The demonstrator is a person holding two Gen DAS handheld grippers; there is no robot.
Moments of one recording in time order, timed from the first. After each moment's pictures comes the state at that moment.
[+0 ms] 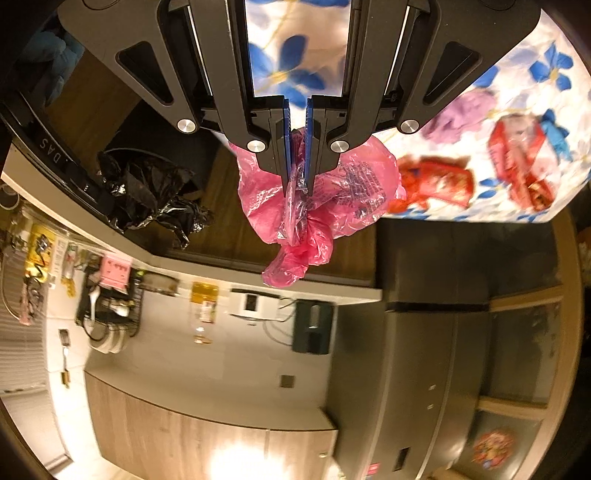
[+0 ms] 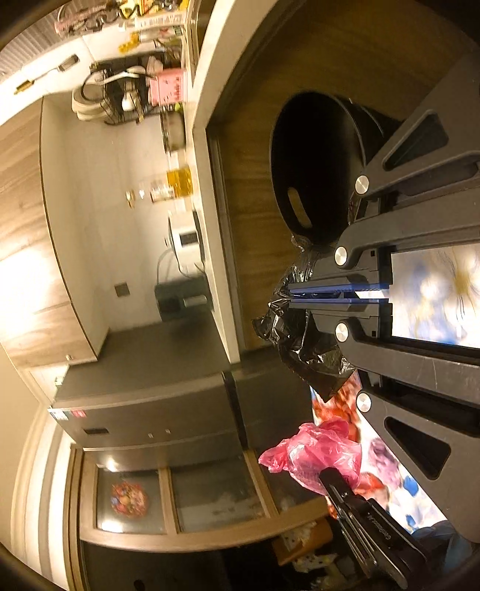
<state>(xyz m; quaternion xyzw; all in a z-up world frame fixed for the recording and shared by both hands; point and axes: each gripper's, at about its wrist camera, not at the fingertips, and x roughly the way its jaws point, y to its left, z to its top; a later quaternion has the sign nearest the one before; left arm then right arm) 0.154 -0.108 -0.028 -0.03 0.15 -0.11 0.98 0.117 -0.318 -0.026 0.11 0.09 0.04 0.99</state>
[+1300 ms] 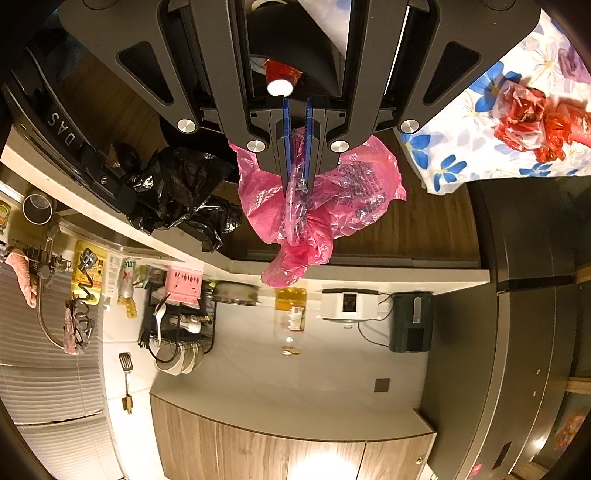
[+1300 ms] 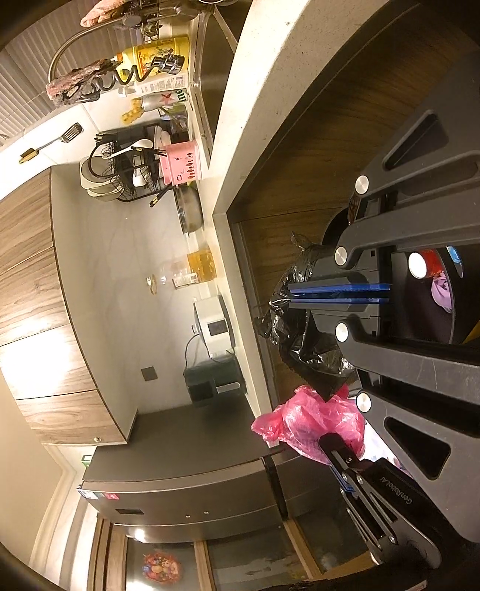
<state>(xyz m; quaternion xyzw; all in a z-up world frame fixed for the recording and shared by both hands) 0.242 -0.279 -0.024 0.00 0.14 -0.24 0.96 0.151 -0.427 -0.024 0.14 0.07 -0.09 0.98</state>
